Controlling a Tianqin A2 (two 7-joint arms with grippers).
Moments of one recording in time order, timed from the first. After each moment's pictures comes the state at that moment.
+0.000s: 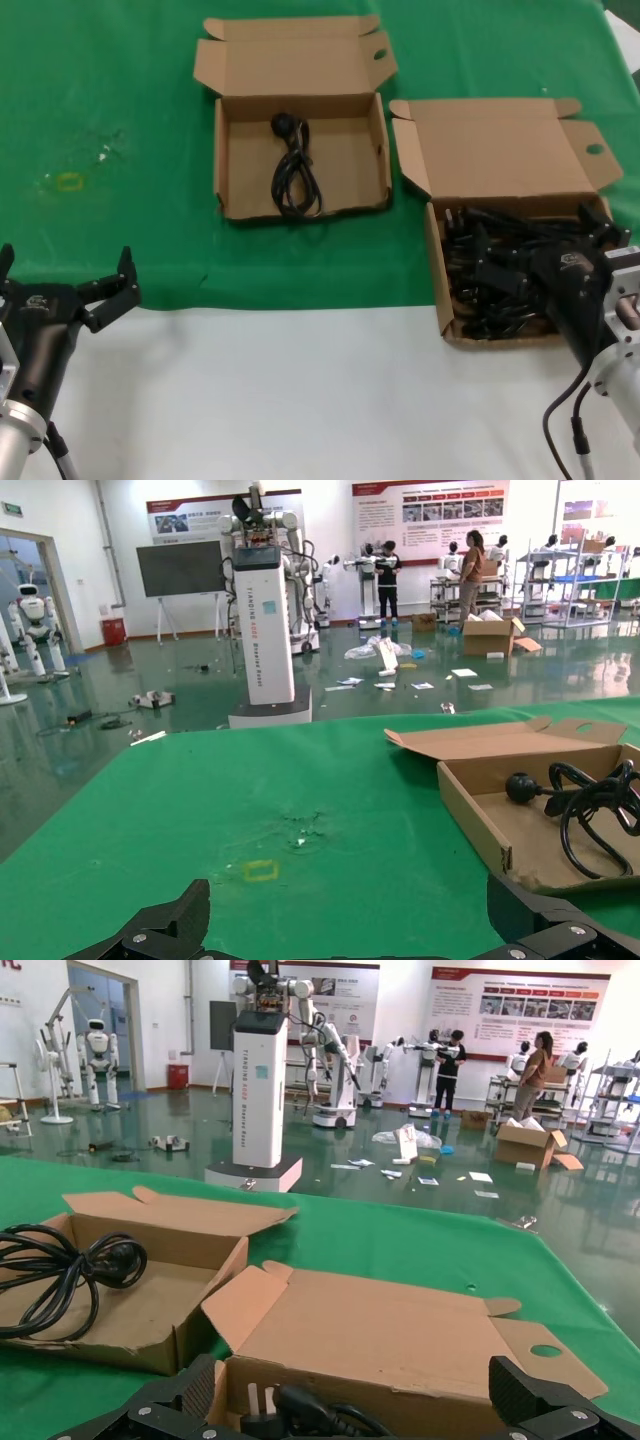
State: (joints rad) left arm 0.00 -0.30 1.60 -1.60 -1.80 0.00 0.00; right arm 0.05 0.29 -1.62 1.55 1.79 -0.03 -0.02
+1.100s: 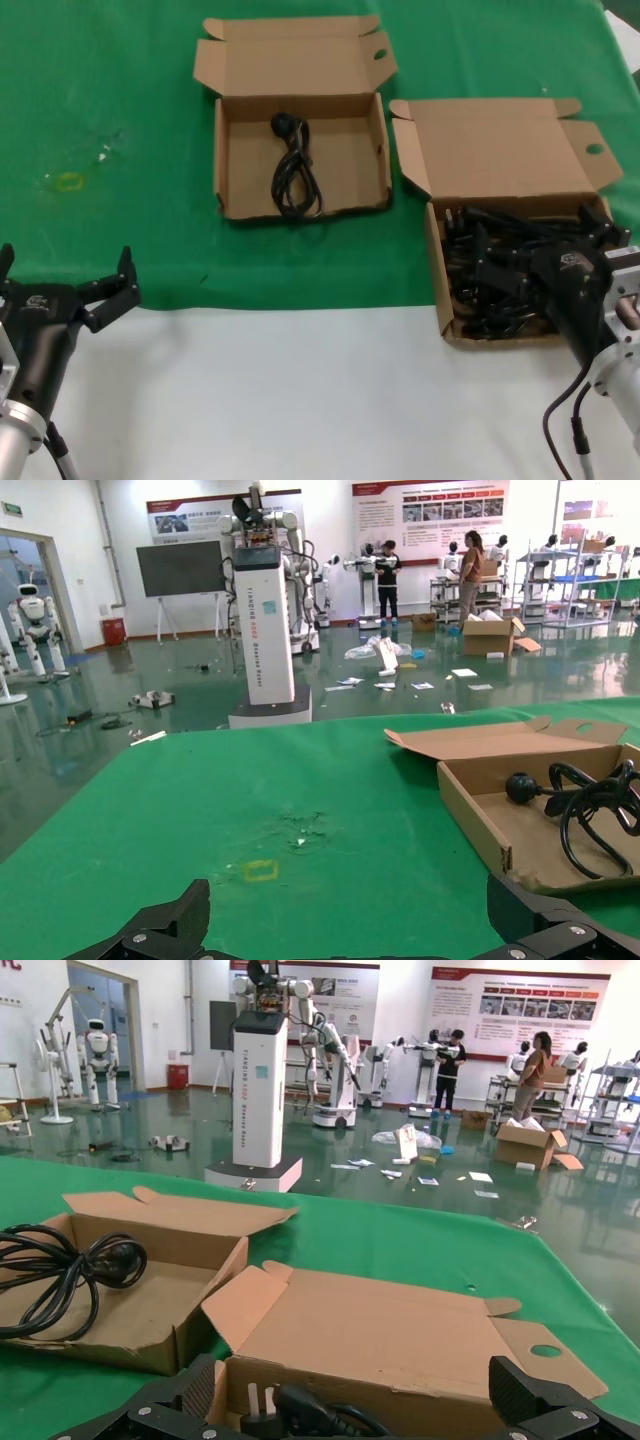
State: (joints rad) left arm 0.00 -0.30 1.60 -1.60 -1.80 0.00 0.00; right arm 0.05 0.29 -1.62 1.55 1.79 -0.03 -0.02
